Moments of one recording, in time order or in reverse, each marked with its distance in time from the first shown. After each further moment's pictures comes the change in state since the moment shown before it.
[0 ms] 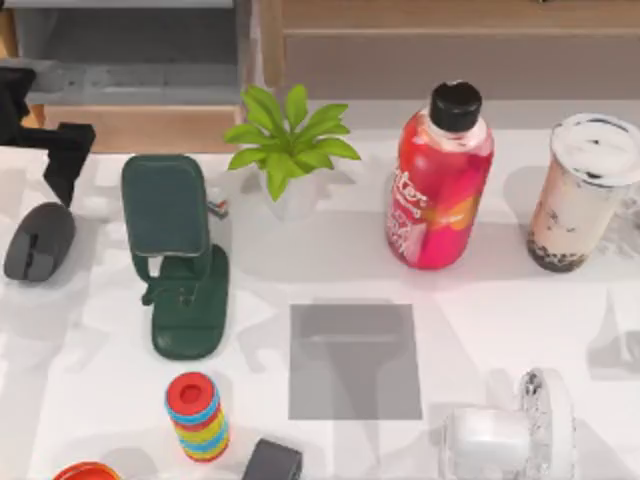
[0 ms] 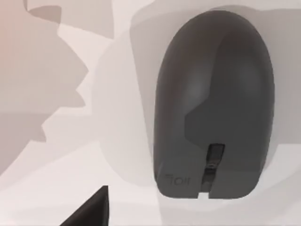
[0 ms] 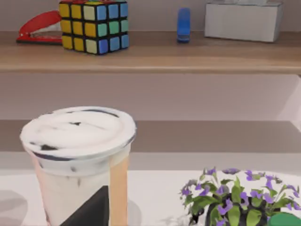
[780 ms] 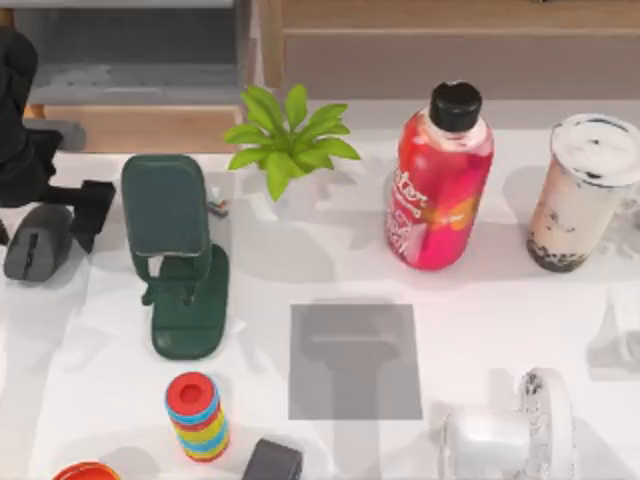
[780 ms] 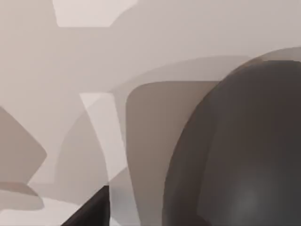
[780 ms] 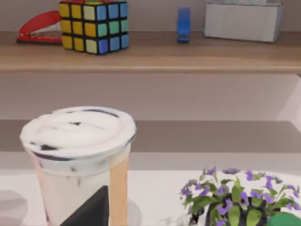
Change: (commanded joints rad) left arm 0.000 0.090 -0.197 0.291 0.001 0.001; right arm 0.000 0.000 0.000 0.000 0.000 0.000
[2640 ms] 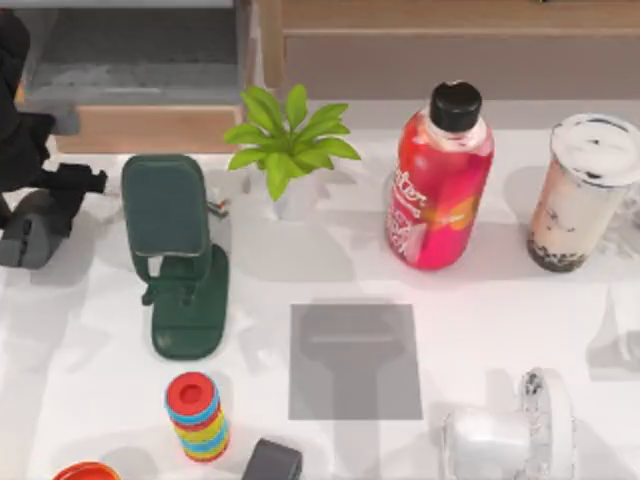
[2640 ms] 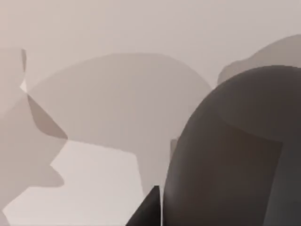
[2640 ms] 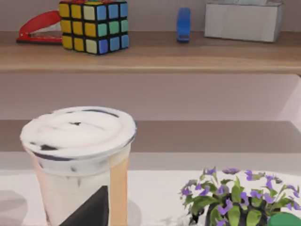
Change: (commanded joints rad) left arm 0.000 -0.031 0.056 -0.064 0.000 0.000; right arm 0.000 0.000 0.000 0.000 0.000 0.000
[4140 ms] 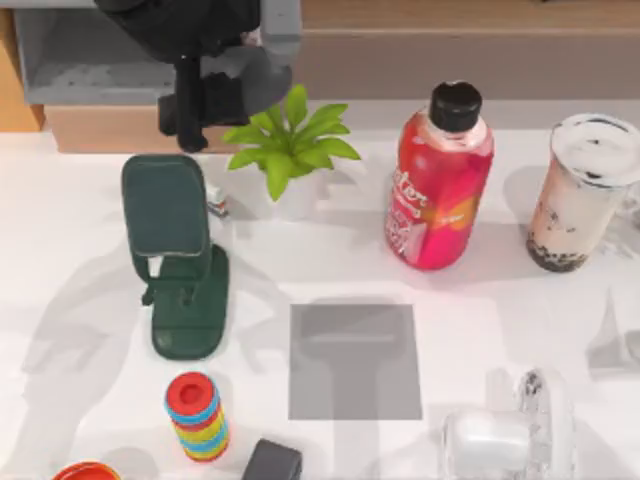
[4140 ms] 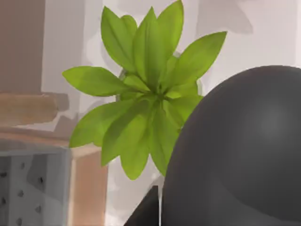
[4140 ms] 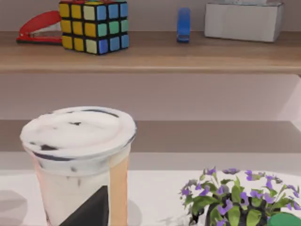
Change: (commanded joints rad) left arm -0.464 -0.361 0.199 -0.138 0.176 0.946; right arm 0.000 0.000 0.000 0.000 0.000 0.000
